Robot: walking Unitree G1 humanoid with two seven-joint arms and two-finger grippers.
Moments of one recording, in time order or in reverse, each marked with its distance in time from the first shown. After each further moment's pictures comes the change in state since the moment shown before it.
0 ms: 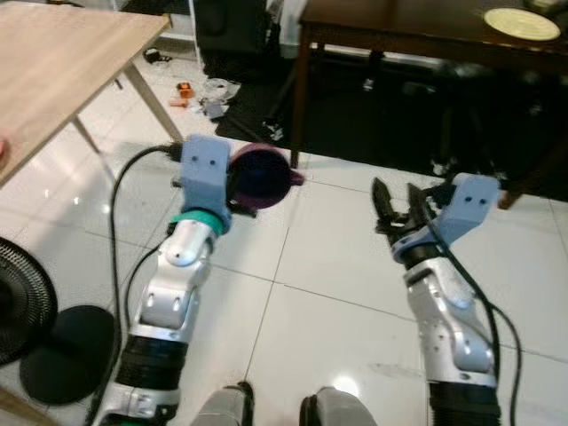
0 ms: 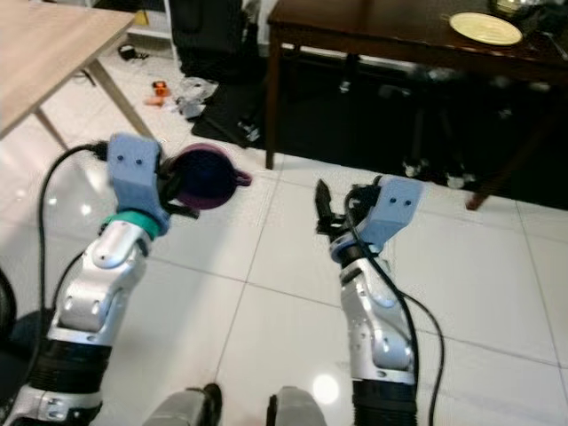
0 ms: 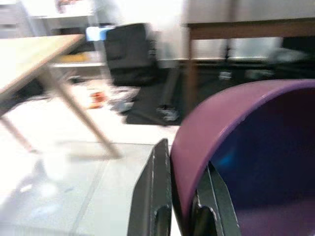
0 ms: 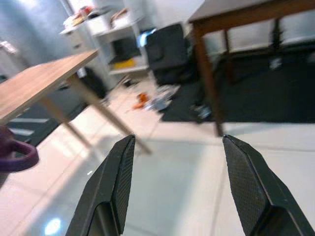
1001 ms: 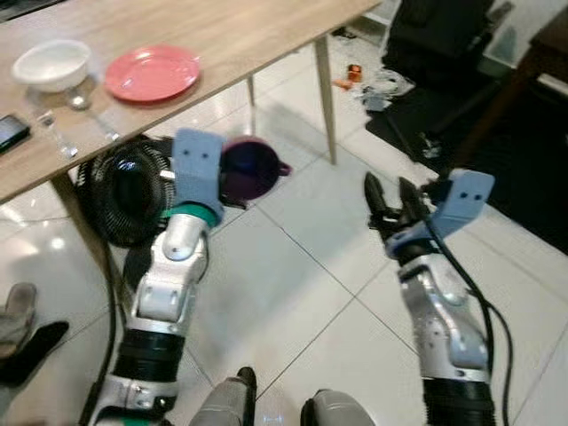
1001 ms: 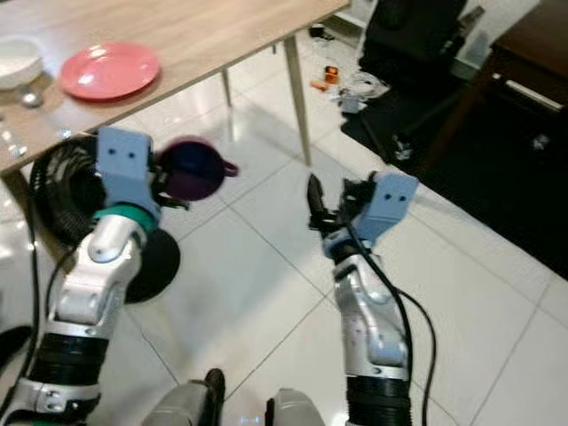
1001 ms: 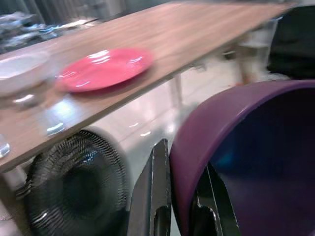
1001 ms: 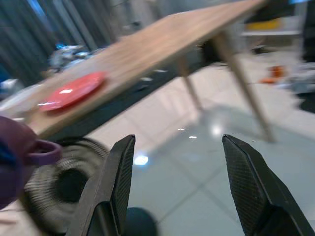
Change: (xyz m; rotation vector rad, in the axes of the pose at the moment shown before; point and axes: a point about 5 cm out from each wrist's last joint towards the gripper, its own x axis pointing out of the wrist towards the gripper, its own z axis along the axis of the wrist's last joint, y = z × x) left arm 0.004 0.015 -0.003 0.051 0.014 0.145; right arm 0.002 0.012 0.002 0.051 -0.025 0.057
